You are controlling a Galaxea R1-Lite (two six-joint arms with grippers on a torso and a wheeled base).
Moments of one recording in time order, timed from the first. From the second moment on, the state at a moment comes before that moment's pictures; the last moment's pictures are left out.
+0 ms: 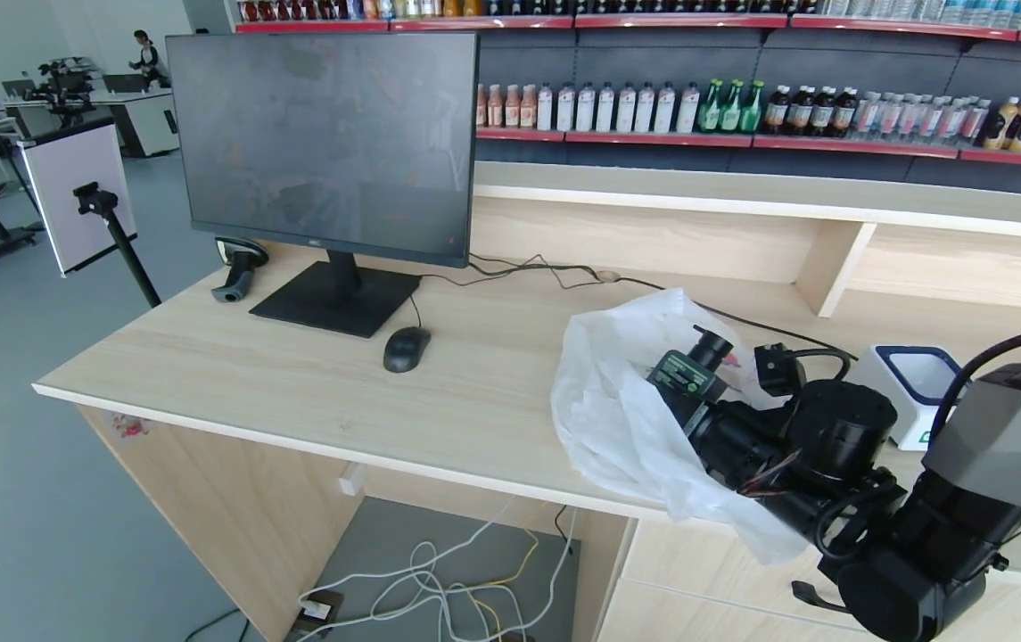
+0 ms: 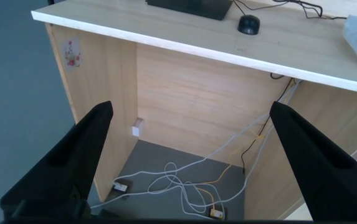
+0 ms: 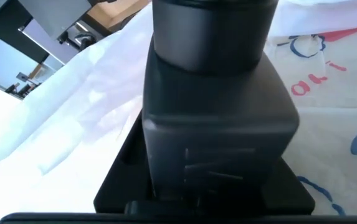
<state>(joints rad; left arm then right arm) 0.00 0.00 0.00 -0.01 0.01 -0.03 0.40 2.12 -0.54 -1.55 0.08 0.63</state>
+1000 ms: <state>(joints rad) 0.00 0.00 0.00 -0.01 0.01 -0.03 0.35 2.18 -0.63 -1.55 0.08 0.56</state>
